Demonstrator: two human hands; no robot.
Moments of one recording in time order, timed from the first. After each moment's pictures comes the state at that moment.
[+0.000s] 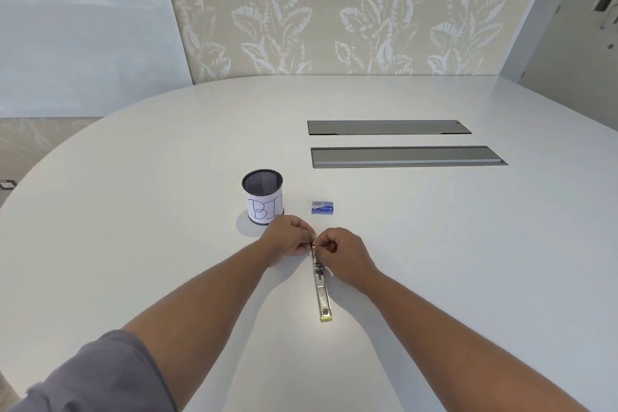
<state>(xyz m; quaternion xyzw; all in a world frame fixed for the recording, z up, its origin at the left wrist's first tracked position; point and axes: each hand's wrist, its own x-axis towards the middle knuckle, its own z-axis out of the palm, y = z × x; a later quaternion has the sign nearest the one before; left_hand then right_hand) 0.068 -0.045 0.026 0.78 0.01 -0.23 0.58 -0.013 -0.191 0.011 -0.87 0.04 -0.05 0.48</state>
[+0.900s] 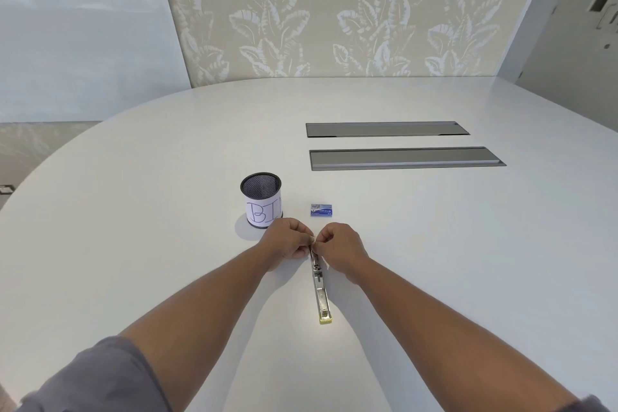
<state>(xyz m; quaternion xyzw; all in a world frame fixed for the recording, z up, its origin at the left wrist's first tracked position) 0.064 -0.043 0.030 0.78 -0.01 -0.23 0.58 0.013 -0.184 0.016 -0.86 0.16 -0.01 0.48</state>
